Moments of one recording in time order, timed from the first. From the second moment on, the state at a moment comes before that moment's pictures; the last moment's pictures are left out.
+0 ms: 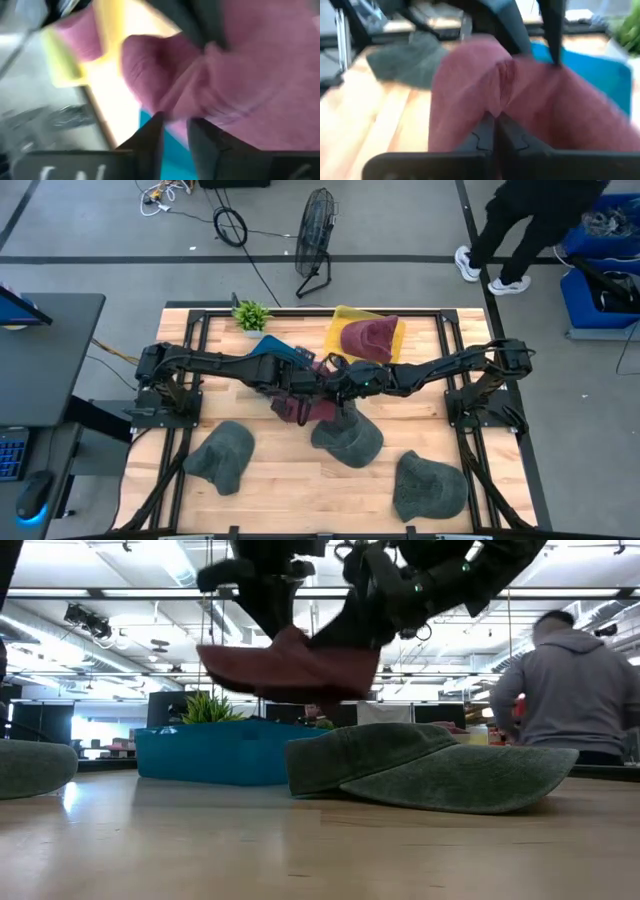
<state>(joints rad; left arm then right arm) -0.08 1.77 1.63 -1.09 -0.50 0.46 -0.01 1.63 0.90 0.34 -0.03 0.05</state>
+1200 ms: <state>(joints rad) 0.09 1.71 2.05 -1.23 -1.01 0.27 -0.41 1.40 0.90 -0.33 0.44 -0.11</state>
